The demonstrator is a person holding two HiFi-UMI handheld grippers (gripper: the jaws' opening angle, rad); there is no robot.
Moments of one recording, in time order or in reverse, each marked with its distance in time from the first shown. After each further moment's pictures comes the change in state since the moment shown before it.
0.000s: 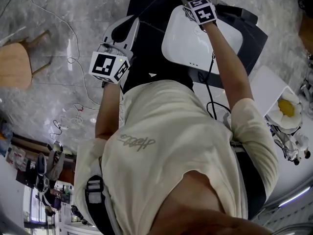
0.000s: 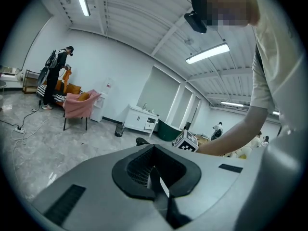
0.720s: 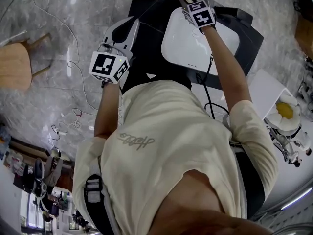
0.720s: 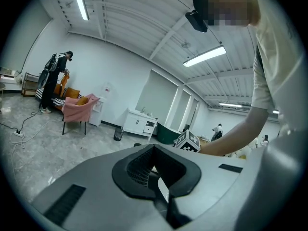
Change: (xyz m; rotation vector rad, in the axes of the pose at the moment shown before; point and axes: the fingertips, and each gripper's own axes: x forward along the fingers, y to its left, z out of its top) left arm -0.023 -0.010 0.018 0.022 -0.044 -0.011; right arm -0.035 0.006 0.021 -0.059 -0.038 -0.096
